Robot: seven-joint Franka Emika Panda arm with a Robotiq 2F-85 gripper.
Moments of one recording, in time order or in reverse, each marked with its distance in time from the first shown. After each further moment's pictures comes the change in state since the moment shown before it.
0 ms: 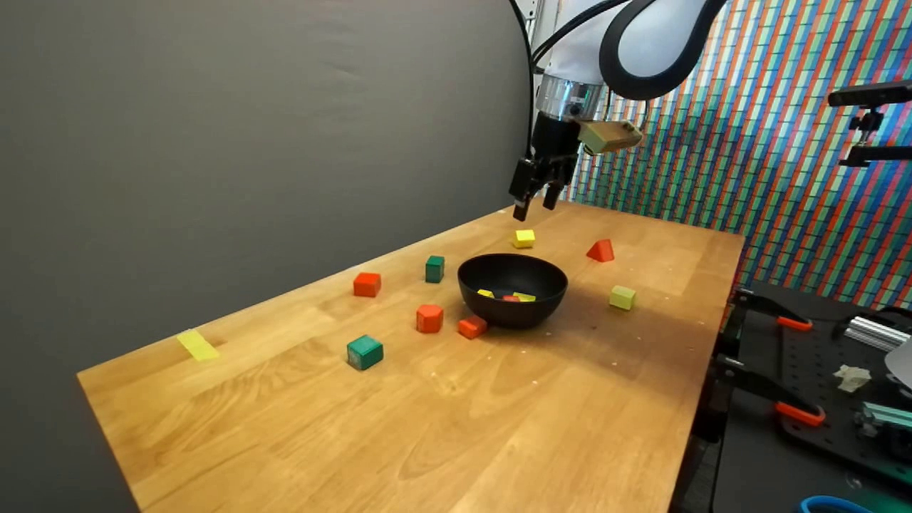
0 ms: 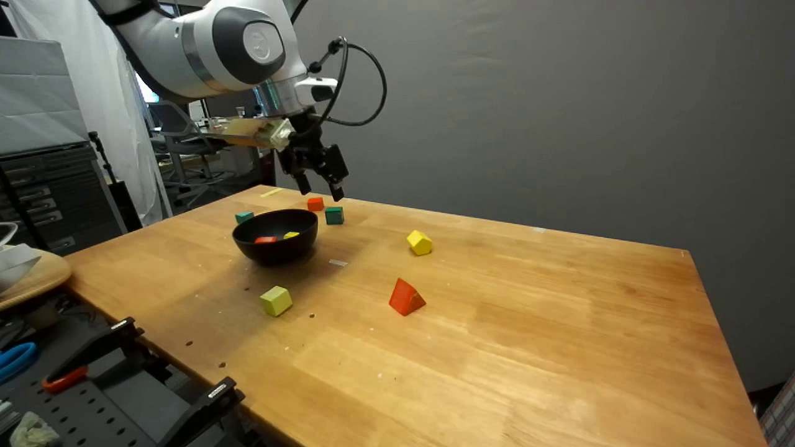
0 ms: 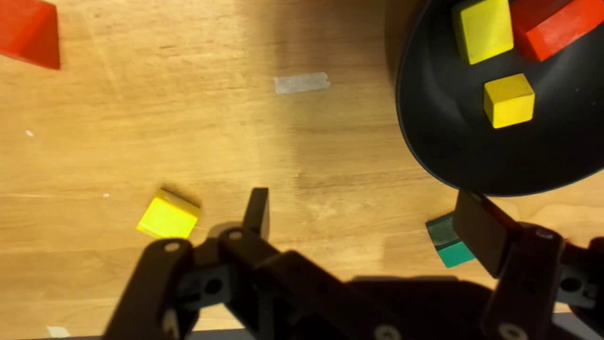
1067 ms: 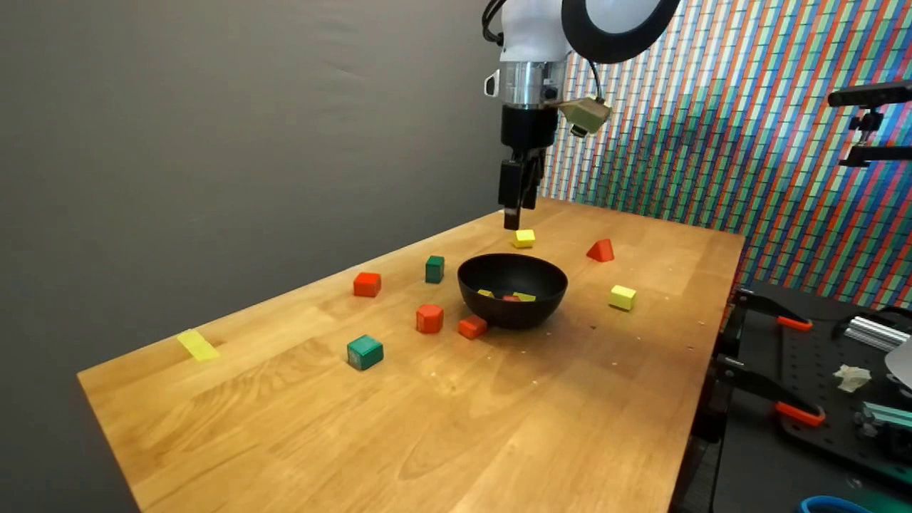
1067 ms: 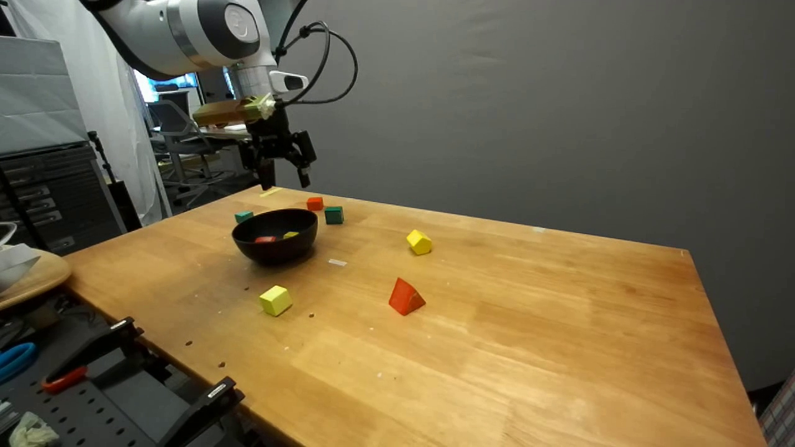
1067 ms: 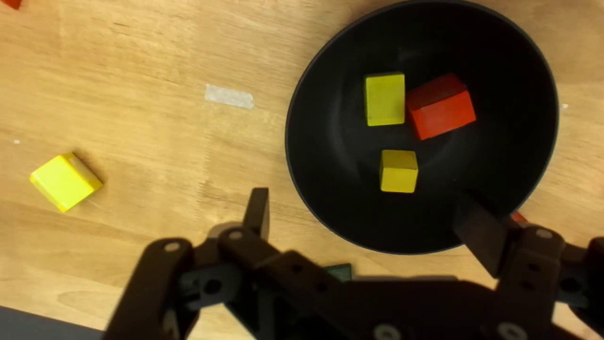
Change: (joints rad) arm 0.176 0.022 -0.001 0.148 -0.017 -0.317 -0.152
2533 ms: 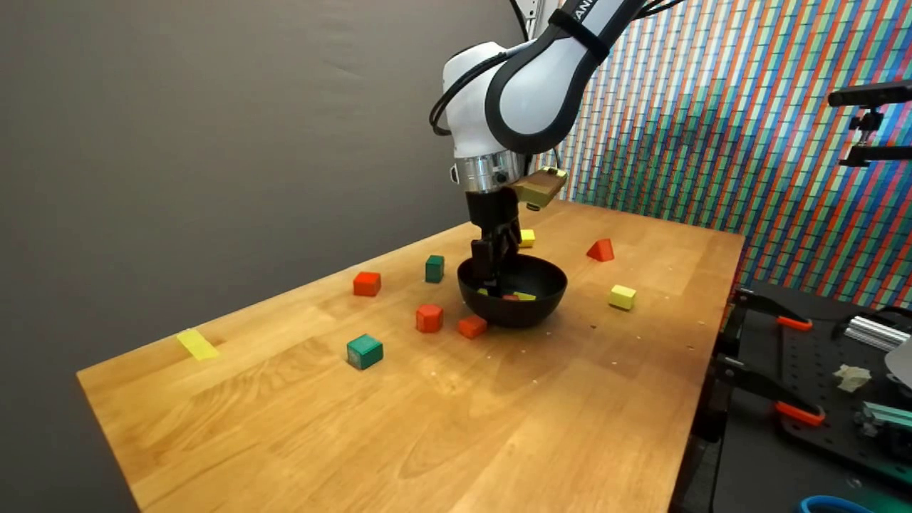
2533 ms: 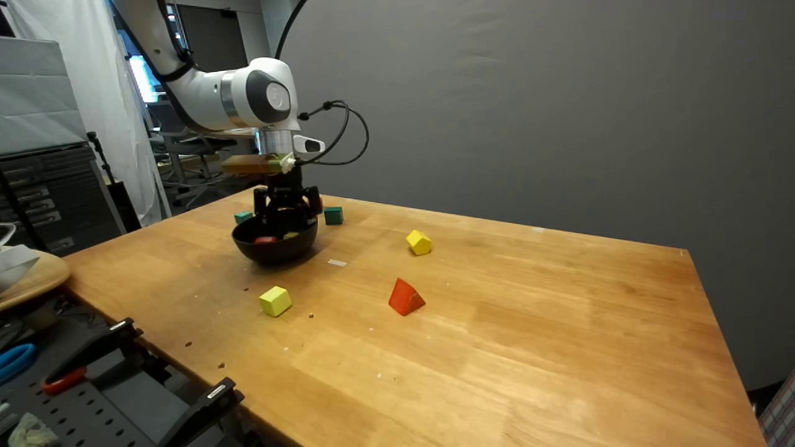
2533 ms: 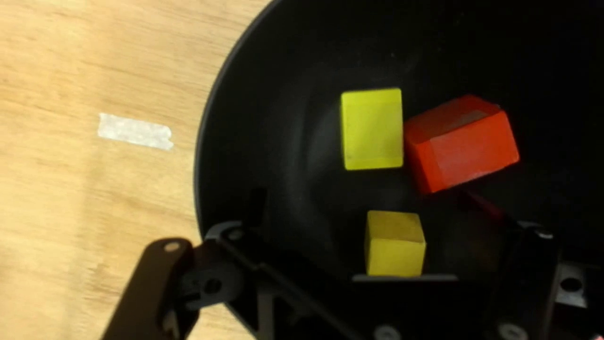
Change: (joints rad) arm 0.049 0.355 -0.022 0.262 0.059 -0.127 -0.029
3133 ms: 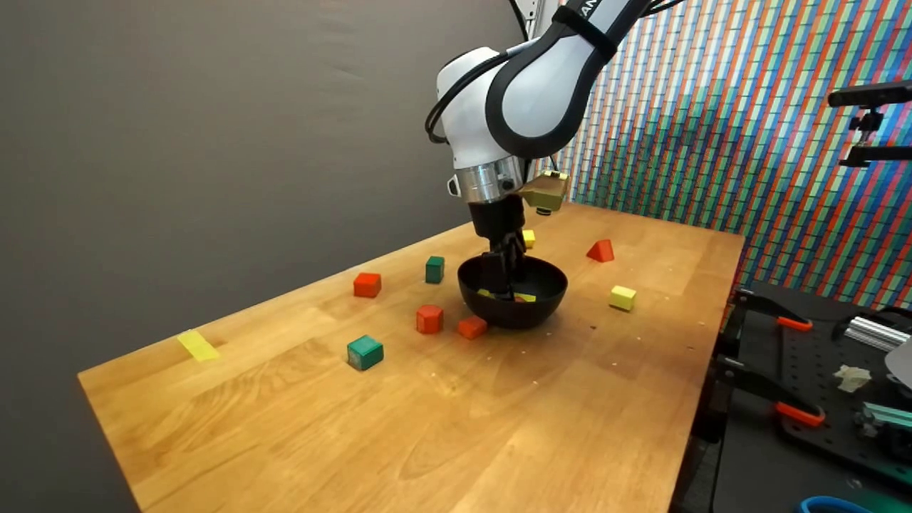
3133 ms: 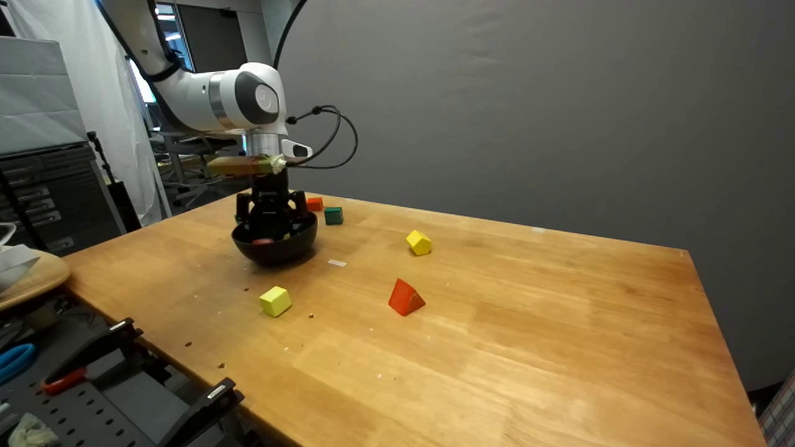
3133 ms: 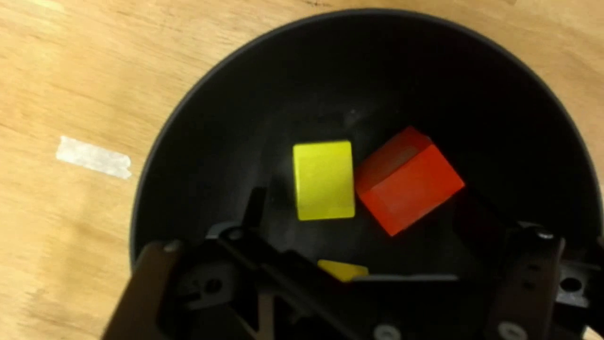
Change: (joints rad) arm 0.019 -0.007 0.025 -0.017 -0.003 -0.068 -0.061
